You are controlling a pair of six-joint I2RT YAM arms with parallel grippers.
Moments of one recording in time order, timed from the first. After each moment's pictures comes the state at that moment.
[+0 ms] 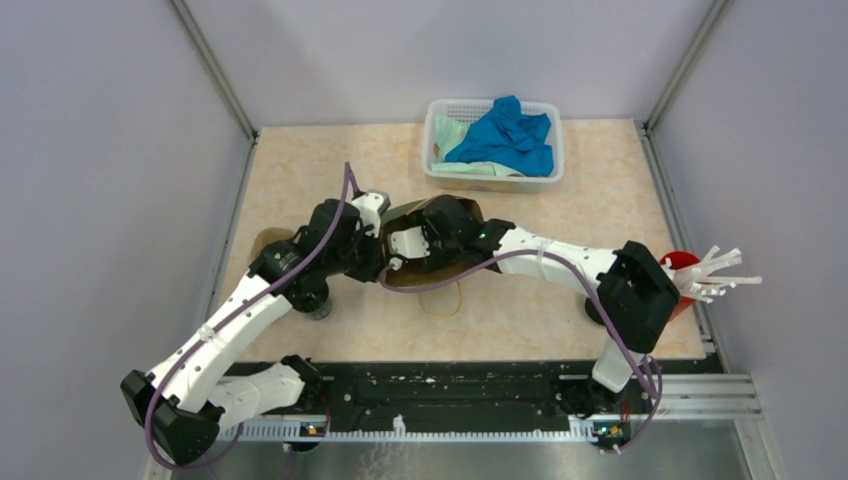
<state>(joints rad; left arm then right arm) -0.63 1.01 1.06 -0.79 0.06 -0.26 0.91 1.71 1.25 -0.30 0.16 -1.06</state>
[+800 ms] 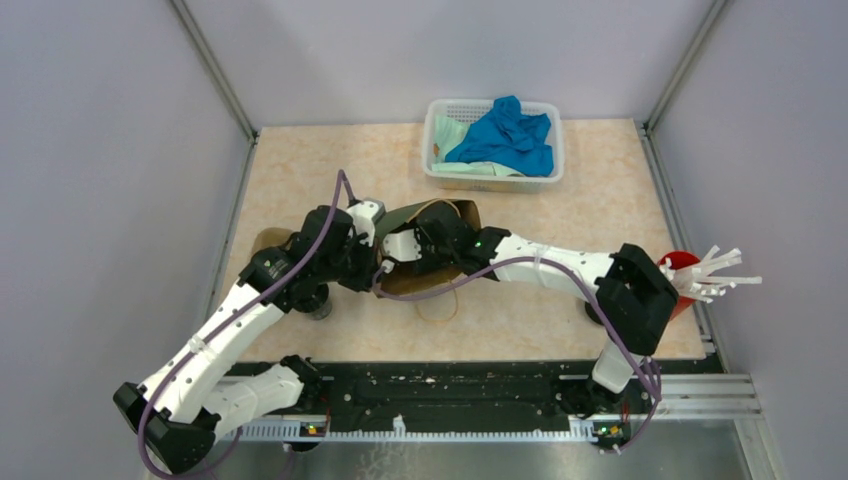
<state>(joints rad) -0.63 0.96 1.06 -0.88 0.12 -0.26 0.97 1.70 1.23 -0.23 0.21 -1.00</state>
